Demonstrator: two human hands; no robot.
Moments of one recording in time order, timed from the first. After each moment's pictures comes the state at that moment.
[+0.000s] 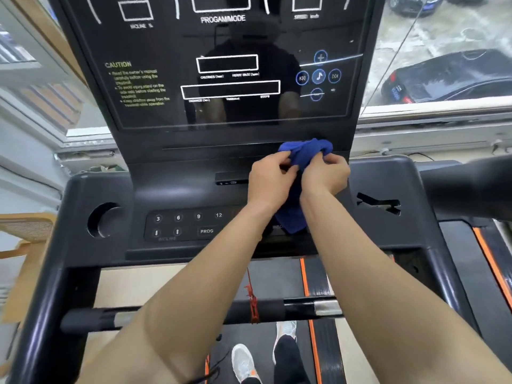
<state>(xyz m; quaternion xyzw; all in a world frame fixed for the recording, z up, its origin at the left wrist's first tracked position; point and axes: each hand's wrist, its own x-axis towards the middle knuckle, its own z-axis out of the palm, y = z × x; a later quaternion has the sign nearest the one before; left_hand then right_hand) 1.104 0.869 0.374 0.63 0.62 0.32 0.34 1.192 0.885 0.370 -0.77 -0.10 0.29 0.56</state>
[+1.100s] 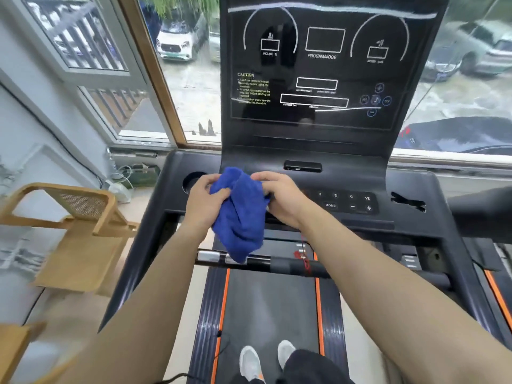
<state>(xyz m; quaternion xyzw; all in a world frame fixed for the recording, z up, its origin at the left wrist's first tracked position) 0.833 0.710 0.413 0.41 0.66 0.46 0.43 1.007 0.747 0.431 -0.45 -0.39 0.71 0.37</state>
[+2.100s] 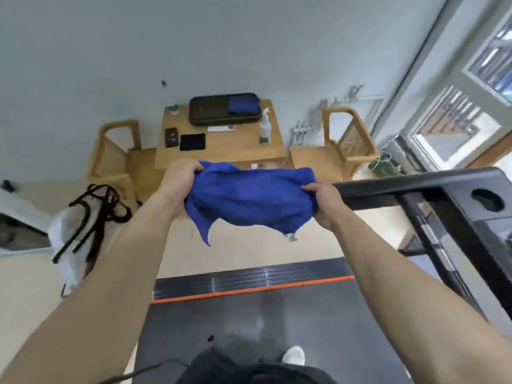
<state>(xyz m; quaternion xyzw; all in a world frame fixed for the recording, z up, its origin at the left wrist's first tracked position) 0.794 0.096 0.481 -0.18 0.74 0.63 0.14 0.824 0.389 0.405 -0.22 -0.61 0.75 -0.09</state>
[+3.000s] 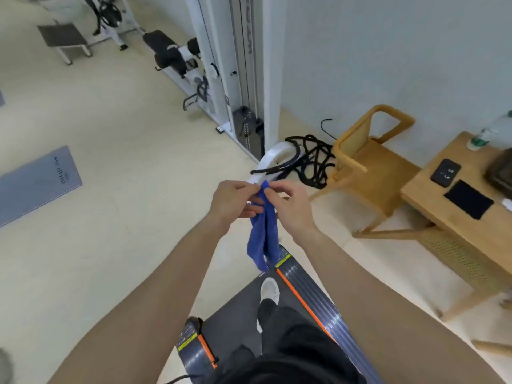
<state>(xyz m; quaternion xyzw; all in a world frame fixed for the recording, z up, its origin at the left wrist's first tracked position) 0.937 -0.456 0.399 -0.48 0.60 0.63 -0.11 0.831 -0.356 0.367 0.28 -0.70 0.57 -0.32</state>
